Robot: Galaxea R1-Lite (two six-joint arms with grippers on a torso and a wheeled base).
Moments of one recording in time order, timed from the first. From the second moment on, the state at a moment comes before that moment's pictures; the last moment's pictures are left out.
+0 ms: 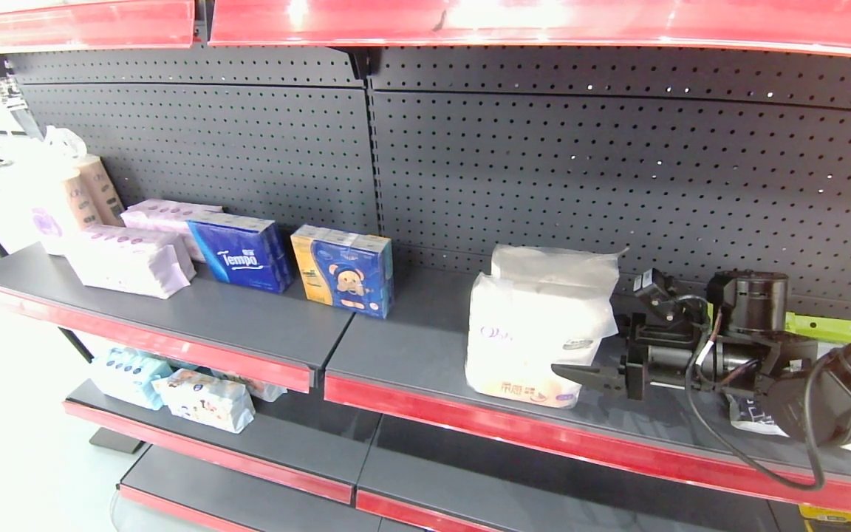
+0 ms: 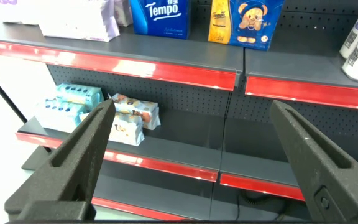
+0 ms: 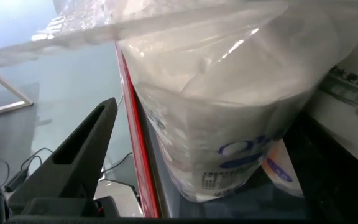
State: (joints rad) left arm 0.00 0.00 0.00 0.00 -0.03 0.00; right arm 0.12 1.97 -0.62 -0.92 0.86 -0.32
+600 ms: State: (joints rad) left arm 0.00 0.00 0.00 0.00 -0.03 0.00; right arm 0.13 1.97 -0.60 -0.92 0.83 -0.32
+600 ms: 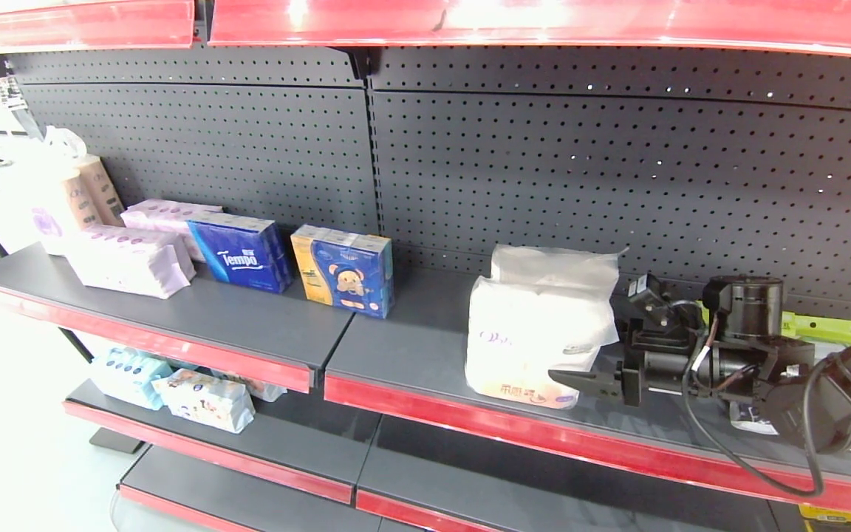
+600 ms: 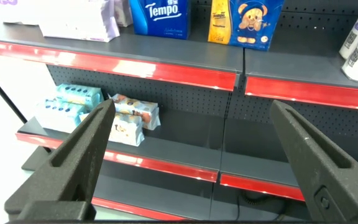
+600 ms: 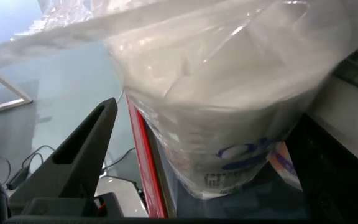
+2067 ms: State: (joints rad) left arm 0.00 0.00 0.00 0.00 -0.03 0.00; right arm 0.16 1.96 -0.59 -0.91 0.70 -0.31
